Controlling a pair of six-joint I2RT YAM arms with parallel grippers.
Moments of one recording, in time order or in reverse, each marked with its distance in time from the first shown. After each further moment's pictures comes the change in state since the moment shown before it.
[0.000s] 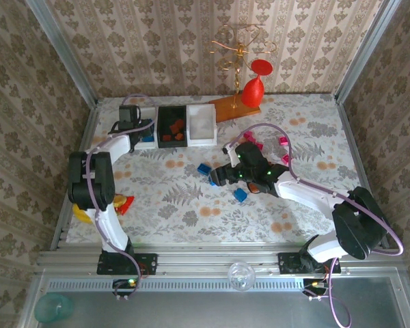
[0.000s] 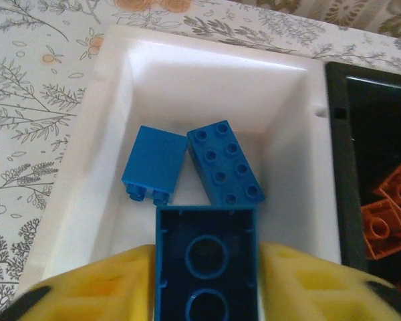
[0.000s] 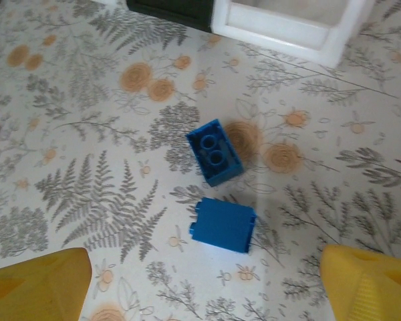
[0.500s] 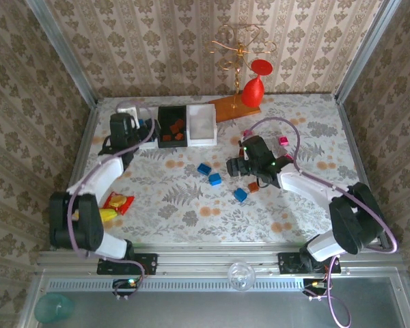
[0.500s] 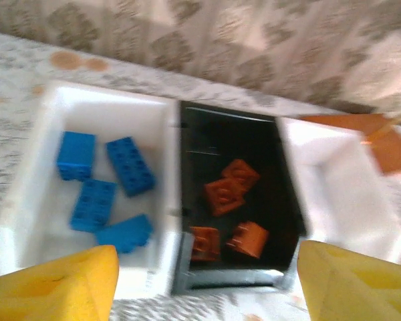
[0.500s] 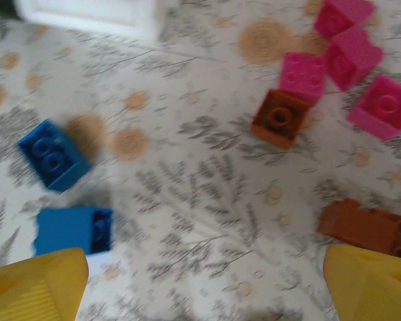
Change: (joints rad) left arm -0.076 -0.470 -0.338 0.123 0.160 -0.090; right arm -0.120 0.067 0.069 -0.156 0.206 0.055
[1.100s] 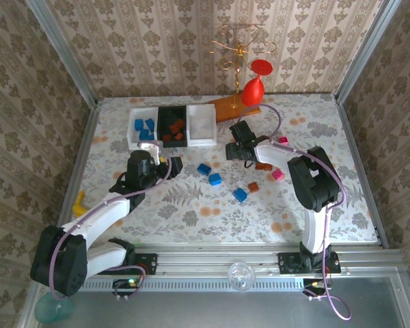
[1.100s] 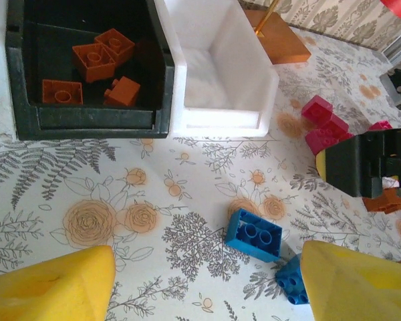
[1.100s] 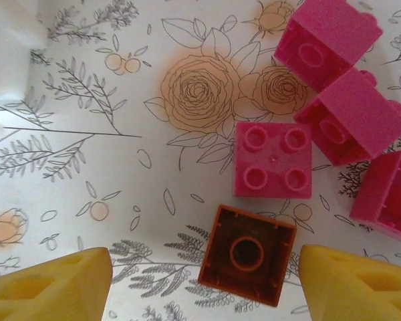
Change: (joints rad) left arm -0.257 -0.284 -0.388 0.080 0.000 -0.093; right arm -0.077 0.454 0.347 -0.039 0.076 0.072
